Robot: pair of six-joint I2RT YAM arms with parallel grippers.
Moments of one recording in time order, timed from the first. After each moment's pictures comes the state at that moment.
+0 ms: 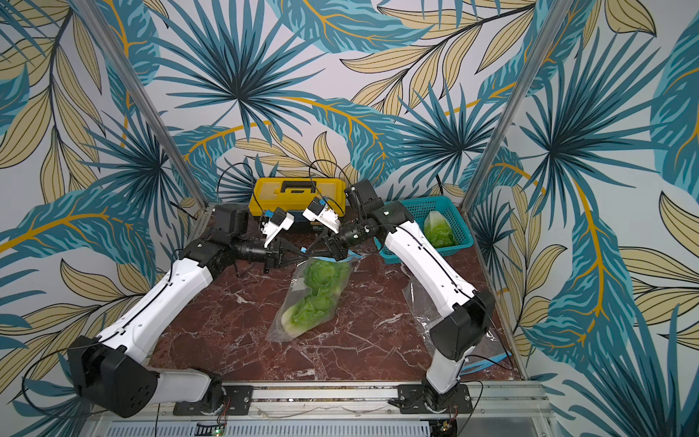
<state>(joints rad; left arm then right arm) -0.31 1.35 1.27 -0.52 1.13 0.13 0.54 1.74 1.89 -1.03 -0.90 -0.33</state>
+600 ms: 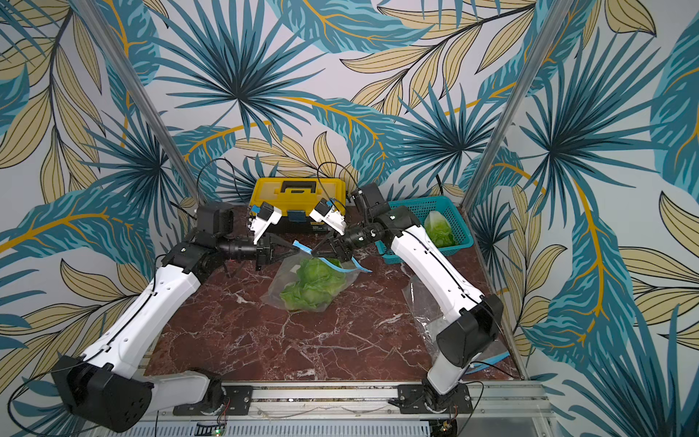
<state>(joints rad) -0.26 1.28 1.27 -0.52 1.05 0.07 0.51 1.66 1.78 -0.97 -0.86 -0.28</state>
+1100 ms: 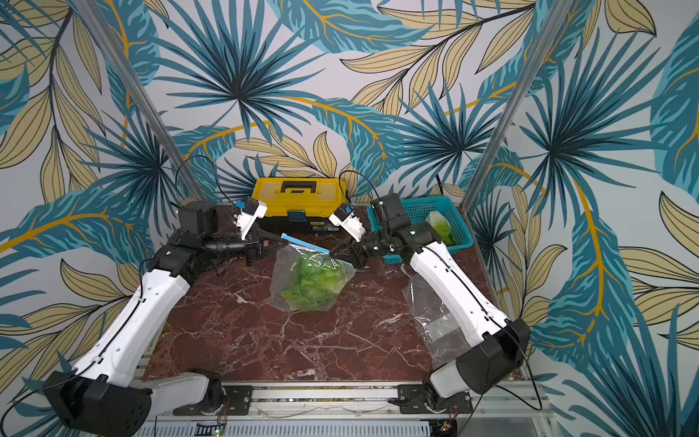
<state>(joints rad) -0.17 1.23 1.27 -0.52 1.00 0.03 0.44 1.48 1.55 -0.86 -0.70 -0.22</state>
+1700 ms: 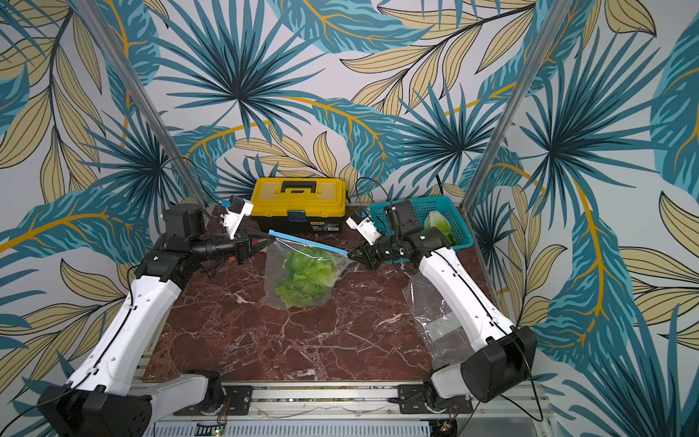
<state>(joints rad) -0.08 1.18 1.23 -0.53 0.93 0.01 0.35 1.43 1.45 -0.87 -0.58 -0.23</state>
